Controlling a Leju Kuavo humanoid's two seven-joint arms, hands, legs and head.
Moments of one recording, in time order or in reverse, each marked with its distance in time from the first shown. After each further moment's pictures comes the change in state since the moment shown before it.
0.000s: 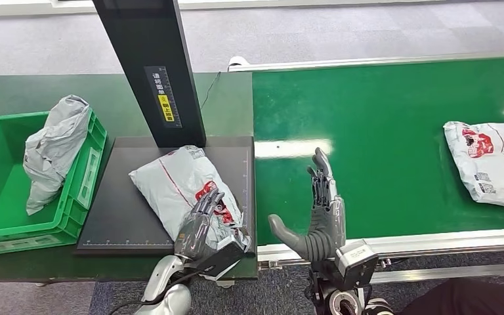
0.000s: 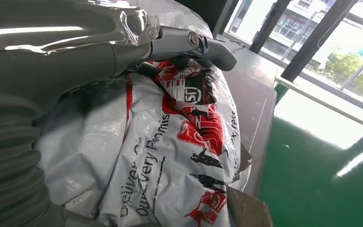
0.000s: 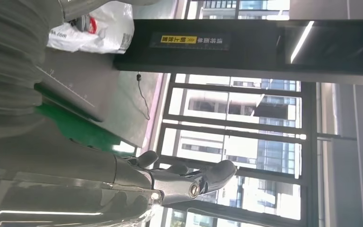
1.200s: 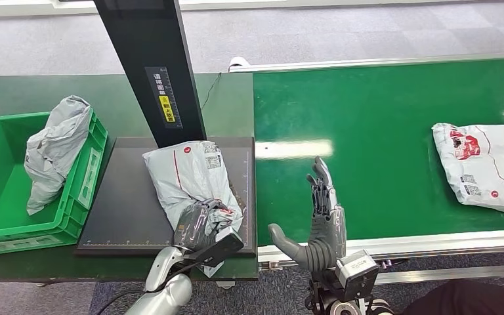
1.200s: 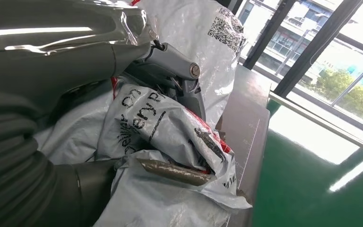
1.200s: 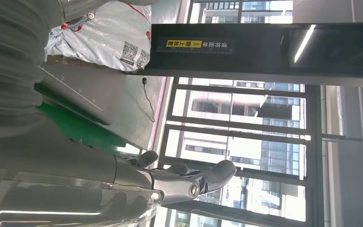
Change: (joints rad) left arm -0.077 0.000 -0.005 0.095 0.060 0.091 -0.062; right arm 0.051 -0.006 0.011 -0.023 0.000 -0.022 -0.006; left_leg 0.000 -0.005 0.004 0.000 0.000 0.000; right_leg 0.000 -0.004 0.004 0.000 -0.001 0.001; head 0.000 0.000
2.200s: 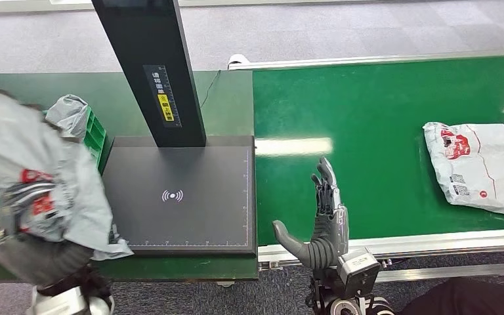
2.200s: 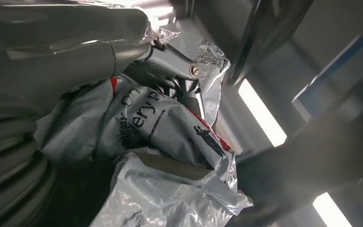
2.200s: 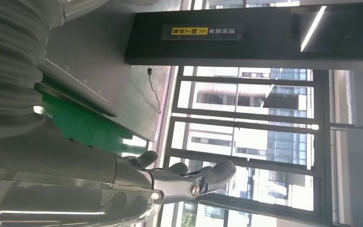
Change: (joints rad) left arm 0.395 0.021 0.164 -1.228 0.249 0.230 -0.319; right arm -0.008 0.000 -0.013 0.020 -0.010 -0.033 -0.006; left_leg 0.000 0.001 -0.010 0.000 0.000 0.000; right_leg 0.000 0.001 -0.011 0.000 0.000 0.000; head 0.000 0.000
